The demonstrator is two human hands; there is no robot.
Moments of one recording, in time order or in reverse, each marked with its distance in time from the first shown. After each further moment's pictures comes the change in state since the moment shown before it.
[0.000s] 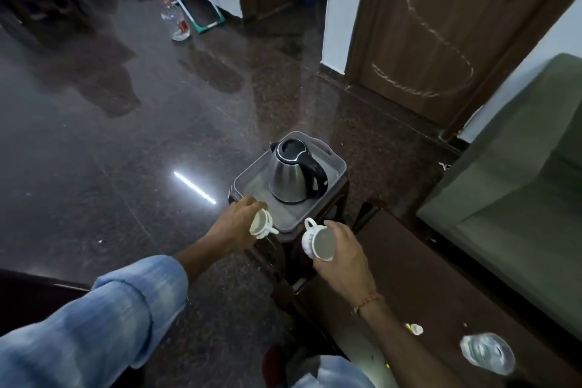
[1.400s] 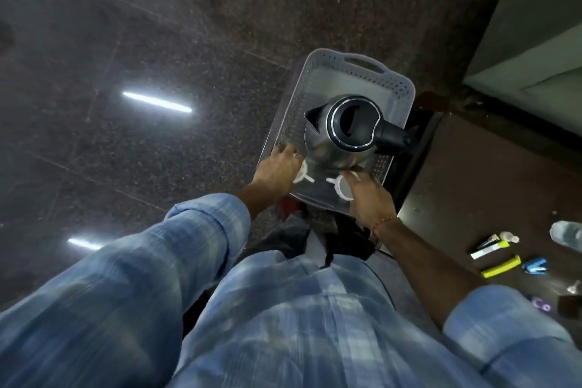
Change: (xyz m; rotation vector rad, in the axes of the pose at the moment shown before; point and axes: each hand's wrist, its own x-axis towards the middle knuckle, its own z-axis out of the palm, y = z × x) left_hand 0.253 -0.157 0.035 0.352 -0.536 0.327; right_hand 0.207 0.003 0.181 -0.394 -0.395 0.454
